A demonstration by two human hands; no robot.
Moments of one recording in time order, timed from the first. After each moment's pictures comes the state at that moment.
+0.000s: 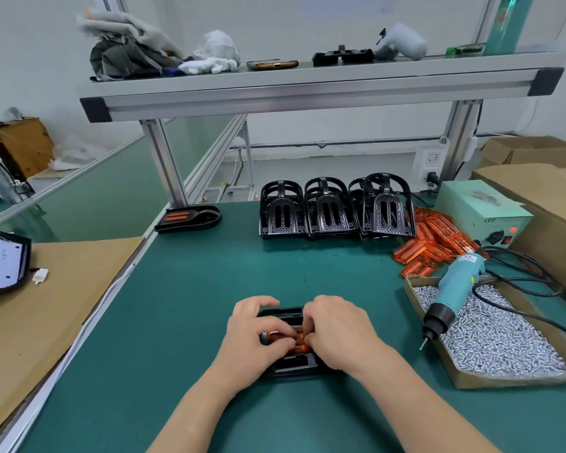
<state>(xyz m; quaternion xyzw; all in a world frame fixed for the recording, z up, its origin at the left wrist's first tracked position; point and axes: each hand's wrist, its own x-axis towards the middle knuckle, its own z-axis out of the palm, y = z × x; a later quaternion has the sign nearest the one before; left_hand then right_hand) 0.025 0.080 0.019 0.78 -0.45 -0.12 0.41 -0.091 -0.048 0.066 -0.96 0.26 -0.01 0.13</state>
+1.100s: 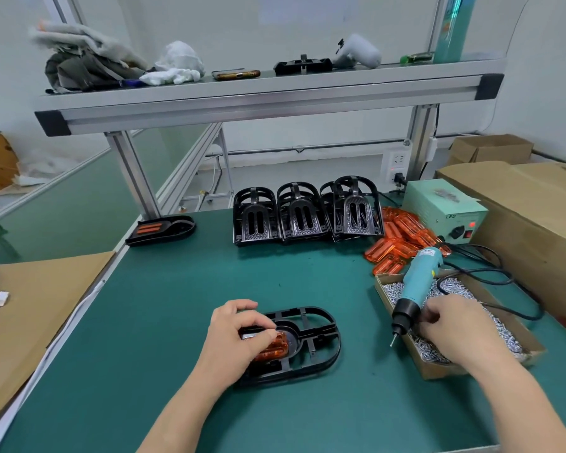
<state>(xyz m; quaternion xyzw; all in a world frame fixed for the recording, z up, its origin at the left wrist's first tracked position) 0.016 0.065 0.030 0.79 -0.39 -0.14 0.46 -0.226 -0.159 0.055 -0.82 0.53 -0.09 0.17</state>
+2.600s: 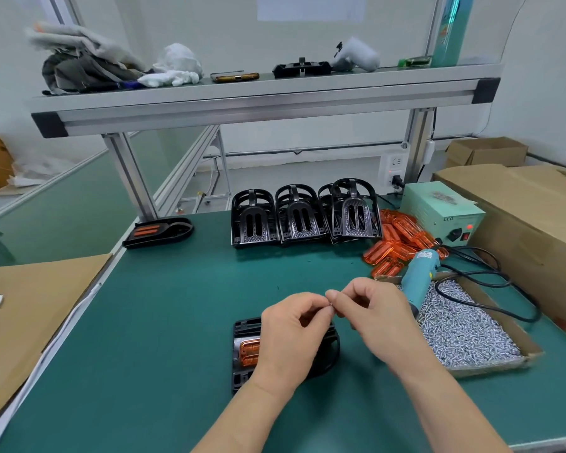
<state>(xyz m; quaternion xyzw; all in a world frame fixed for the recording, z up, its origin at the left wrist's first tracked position) -0.054 0.007 0.055 0.67 -0.44 -0.06 0.59 -0.157 -0.096 0.073 -0.78 0.34 -0.31 0.42</state>
